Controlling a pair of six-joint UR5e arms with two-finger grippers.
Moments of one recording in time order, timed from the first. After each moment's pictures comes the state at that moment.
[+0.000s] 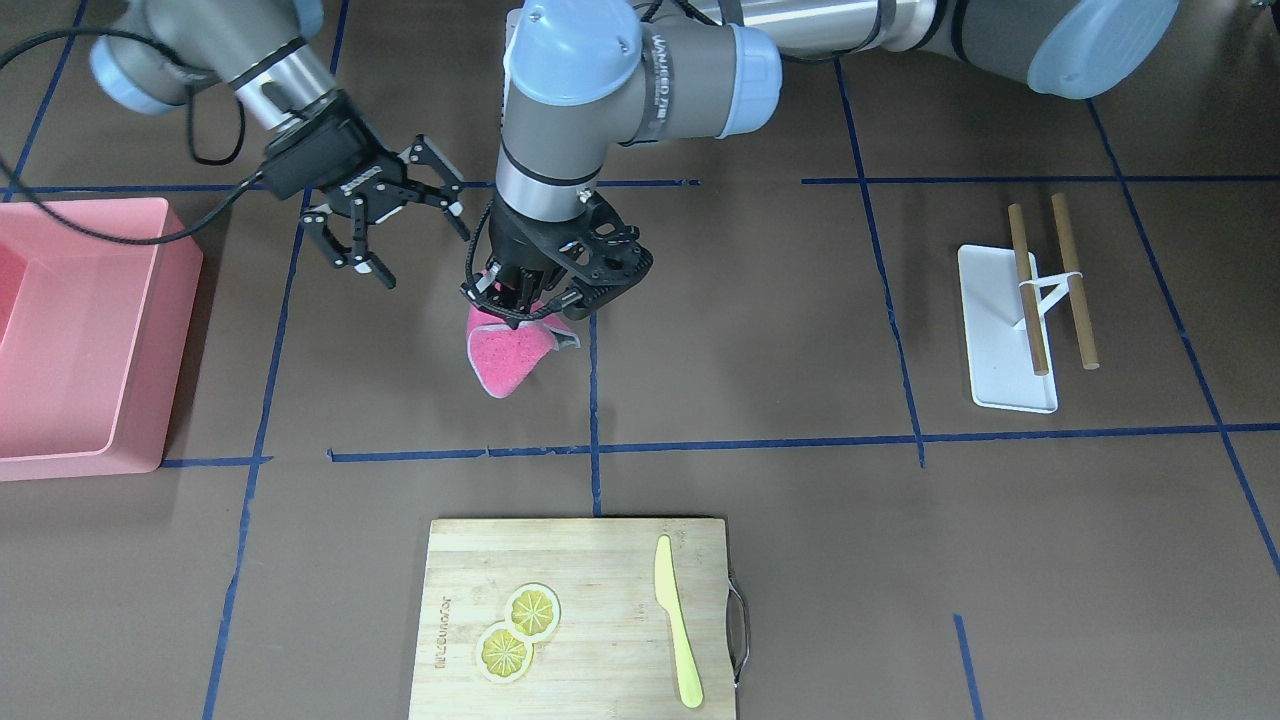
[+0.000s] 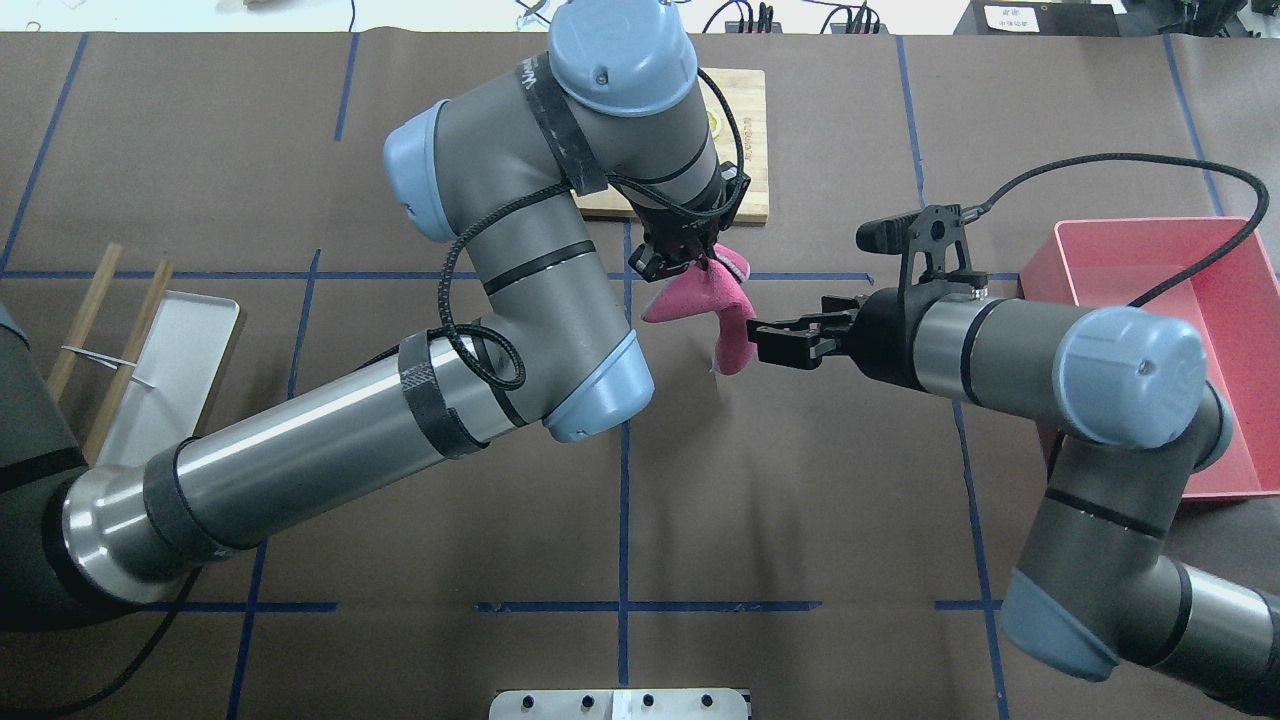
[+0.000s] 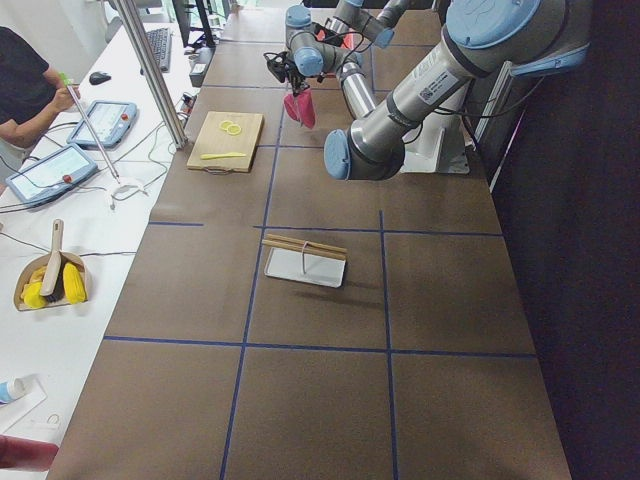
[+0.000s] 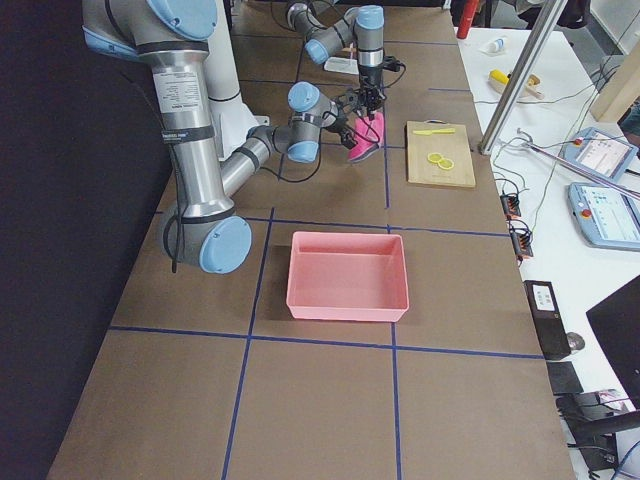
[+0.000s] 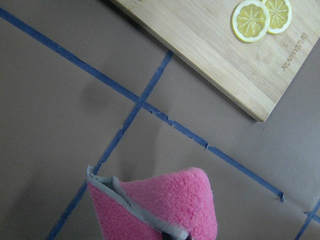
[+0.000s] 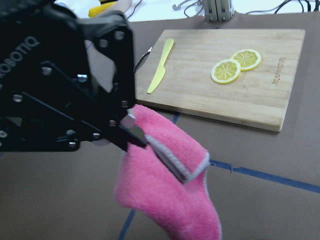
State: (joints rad) left arm -0.62 -2.65 -1.37 -1.69 -1.97 -2.00; right arm 0.51 -1.34 1.98 -0.83 1.54 0.99
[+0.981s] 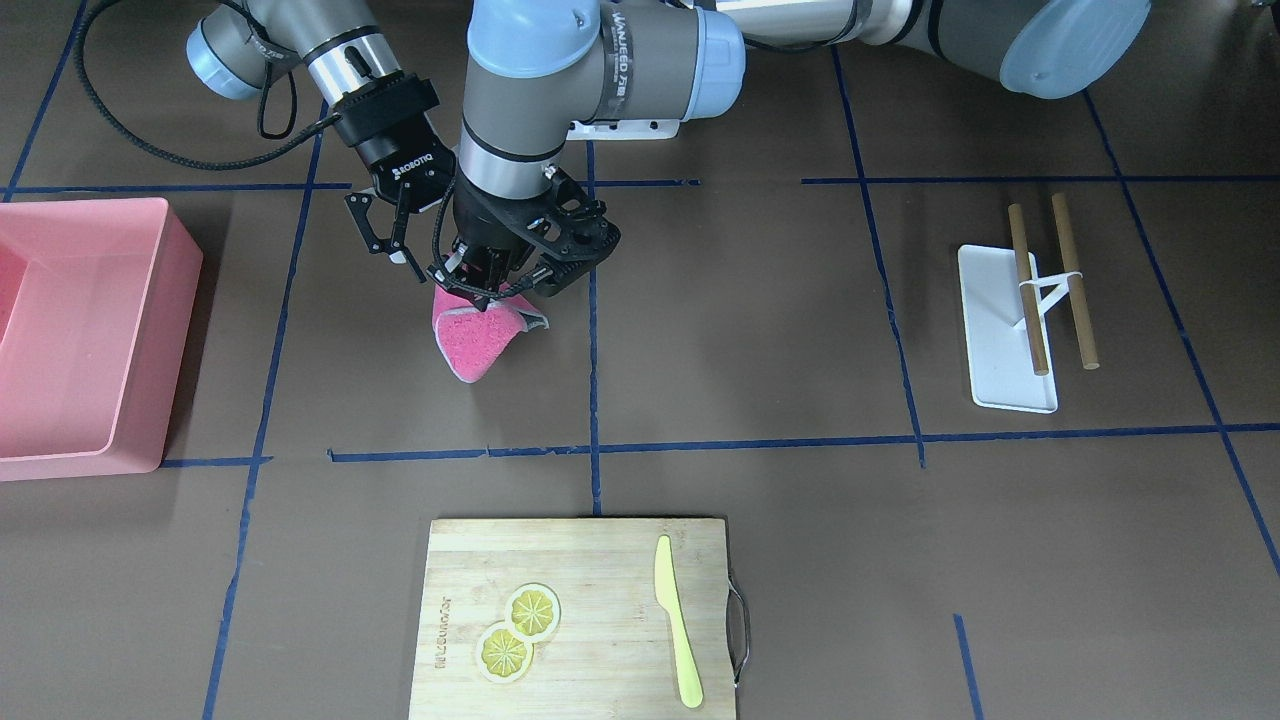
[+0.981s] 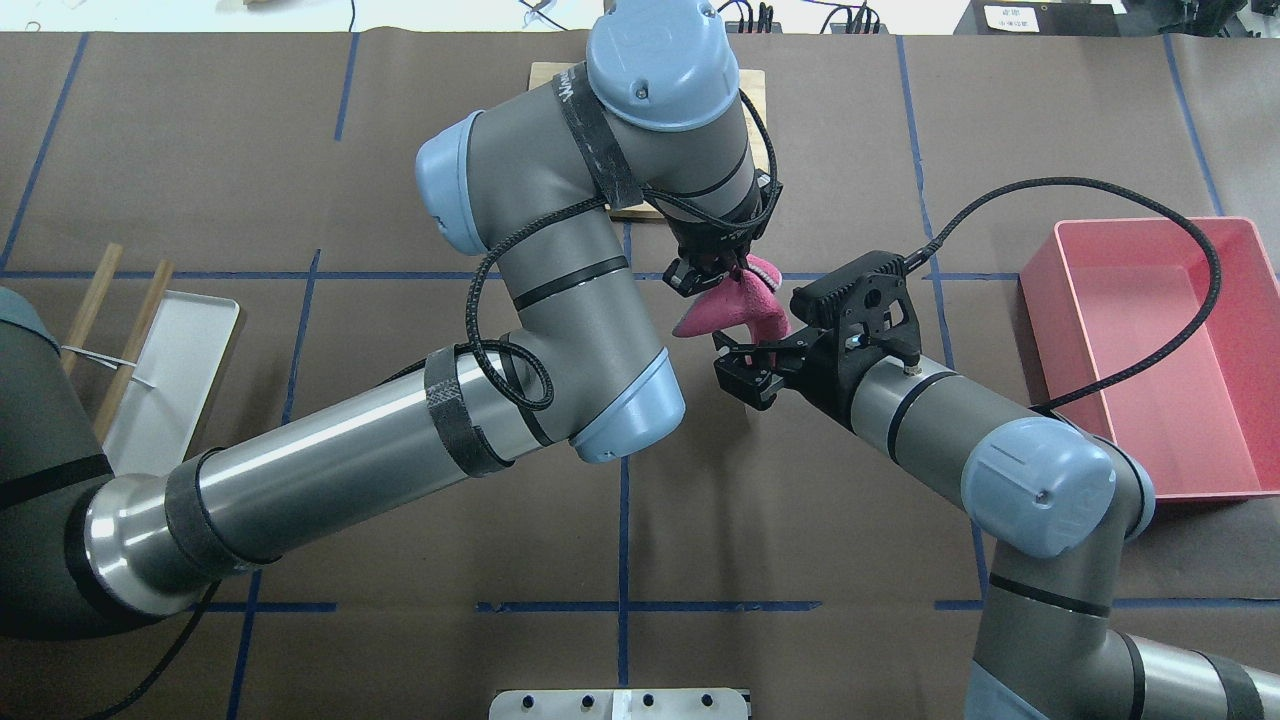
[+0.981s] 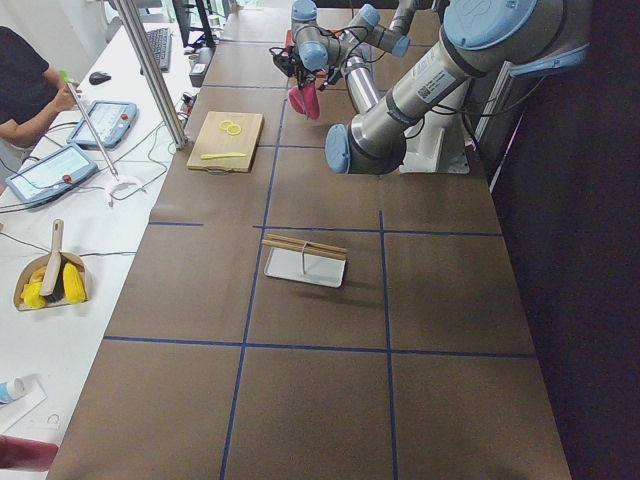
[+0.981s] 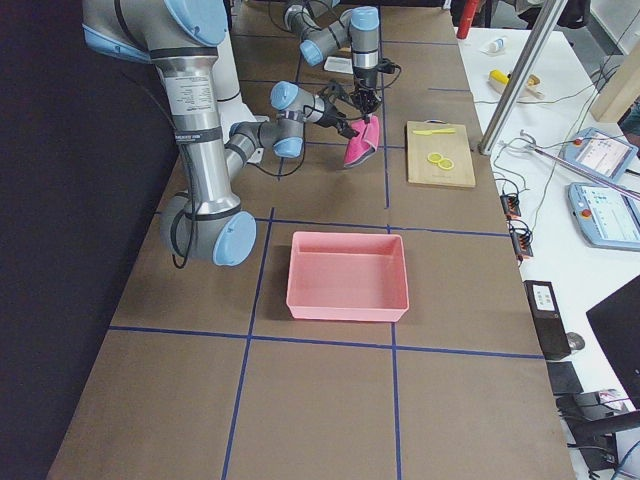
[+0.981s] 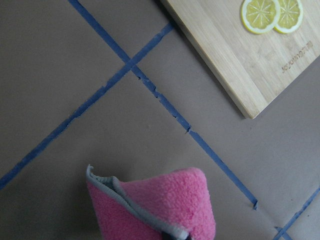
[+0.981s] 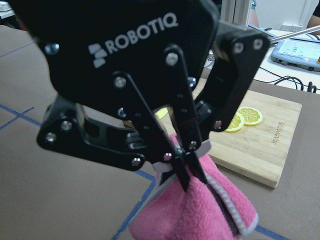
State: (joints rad) left arm -0.60 -2.67 -1.39 -1.69 -1.97 -2.06; right arm 0.37 -1.32 1.96 -0.83 1.21 0.76
